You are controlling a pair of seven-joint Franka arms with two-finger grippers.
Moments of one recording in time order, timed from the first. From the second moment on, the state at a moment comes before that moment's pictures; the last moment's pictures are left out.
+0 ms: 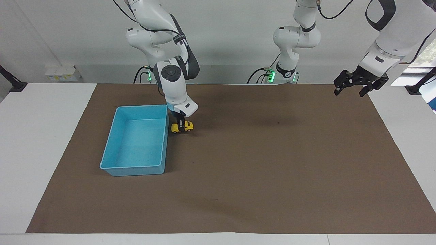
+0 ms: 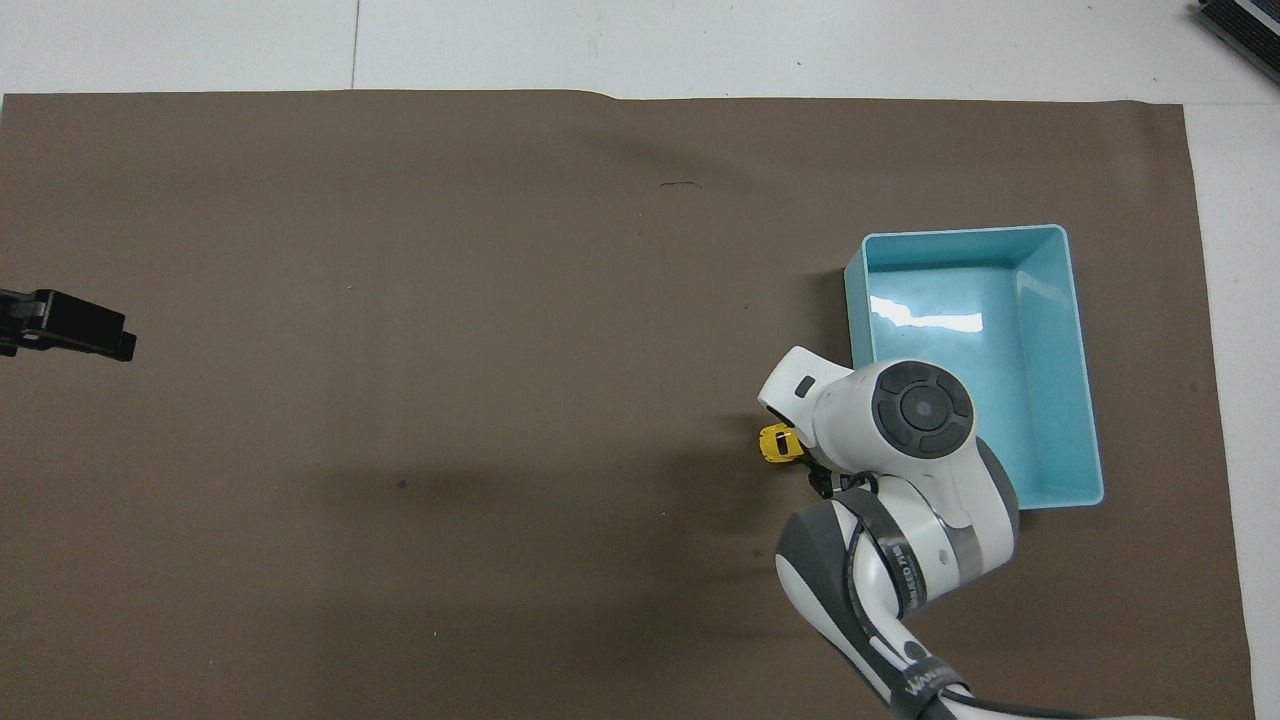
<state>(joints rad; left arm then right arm) -0.16 0.02 0.16 -1.55 -0.03 1.50 0.11 0.30 0.09 0.09 -2.24 -0.03 2.31 -1.30</state>
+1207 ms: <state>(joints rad) -0.16 0.02 0.16 -1.55 -0.03 1.50 0.11 0.28 0.08 0.08 -1.97 -0.03 1.99 -1.31</state>
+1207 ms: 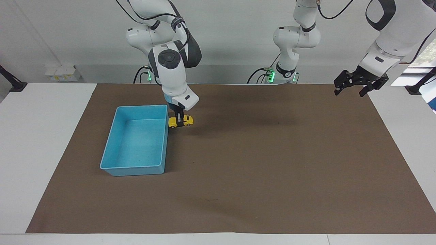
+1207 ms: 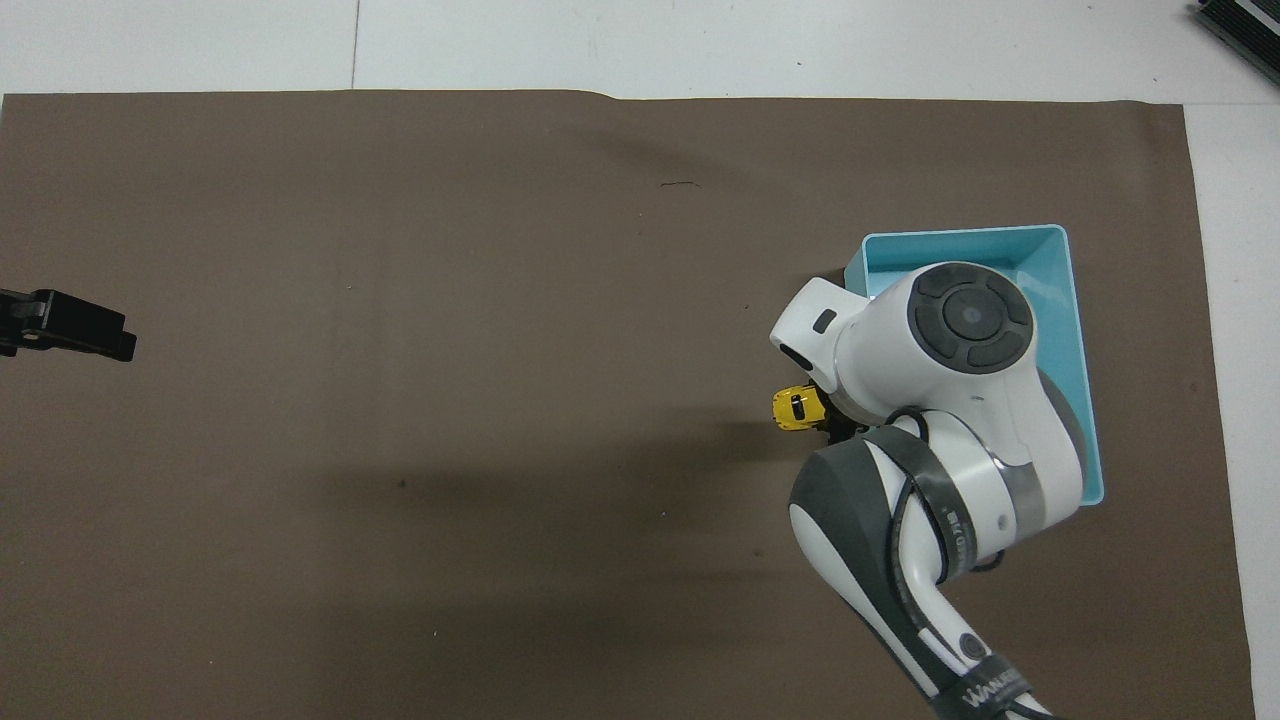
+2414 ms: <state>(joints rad) -0.16 0.02 0.16 -1.55 -0.03 1.50 0.11 -0.02 0.07 0.06 -2.01 -0.06 2.00 -1.53</state>
